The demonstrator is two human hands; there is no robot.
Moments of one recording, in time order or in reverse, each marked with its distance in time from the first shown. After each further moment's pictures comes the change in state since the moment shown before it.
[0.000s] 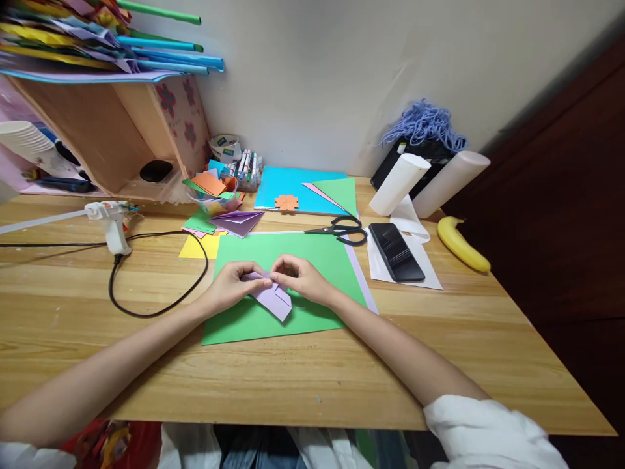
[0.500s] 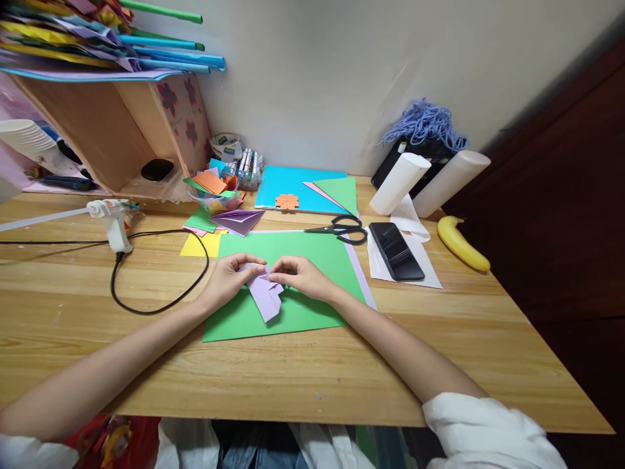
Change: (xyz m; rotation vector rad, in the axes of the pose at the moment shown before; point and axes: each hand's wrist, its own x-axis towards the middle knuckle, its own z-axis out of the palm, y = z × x) left_hand 0.003 -0.007 -0.002 -0.148 0.178 0.001; right_hand 0.002 -0.001 -0.001 0.057 -0.030 0.089
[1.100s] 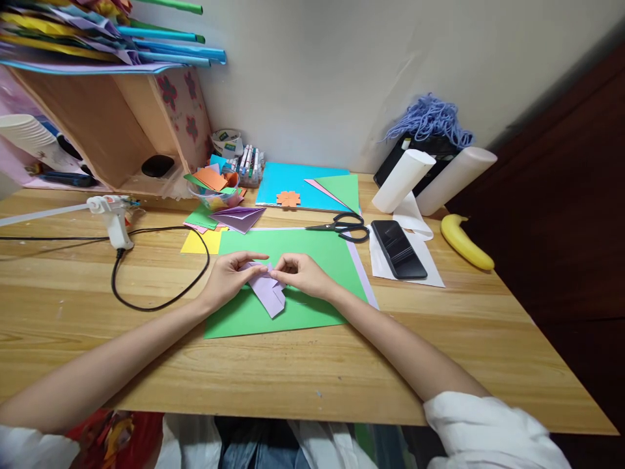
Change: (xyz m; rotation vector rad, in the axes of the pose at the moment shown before) left_hand -0.004 -0.002 0.000 0.086 -0.001 0.094; right_hand 0.000 0.001 0.002 -0.092 0.031 0.006
